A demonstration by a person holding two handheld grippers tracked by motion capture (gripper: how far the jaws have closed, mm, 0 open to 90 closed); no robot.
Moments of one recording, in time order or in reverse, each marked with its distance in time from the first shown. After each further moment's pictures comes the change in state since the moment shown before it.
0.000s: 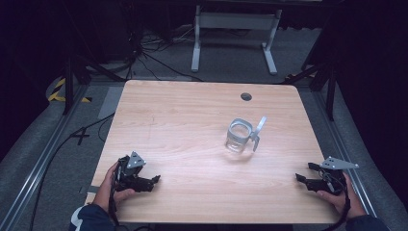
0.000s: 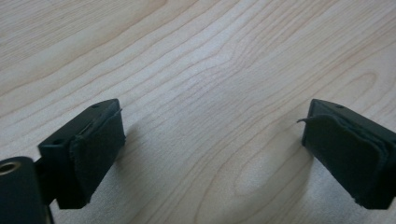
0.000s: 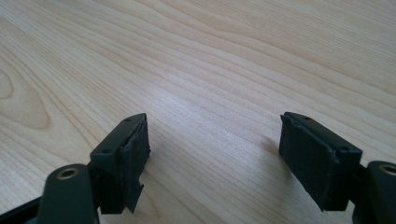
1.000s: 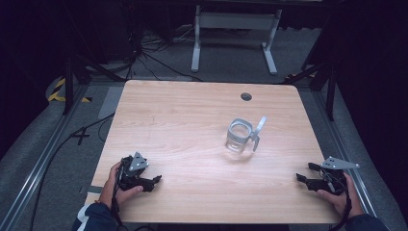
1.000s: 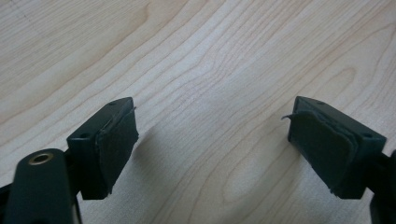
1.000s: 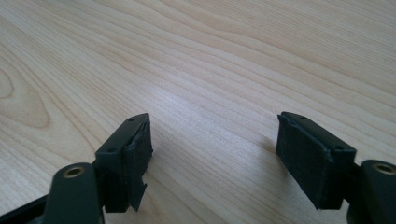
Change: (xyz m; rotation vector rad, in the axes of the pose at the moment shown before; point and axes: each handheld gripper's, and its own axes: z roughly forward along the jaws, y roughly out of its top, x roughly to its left) left arm -0.002 0.000 0.000 -0.037 -0.041 0.061; right arm -0.001 0.000 -0.001 0.001 0.000 0.000
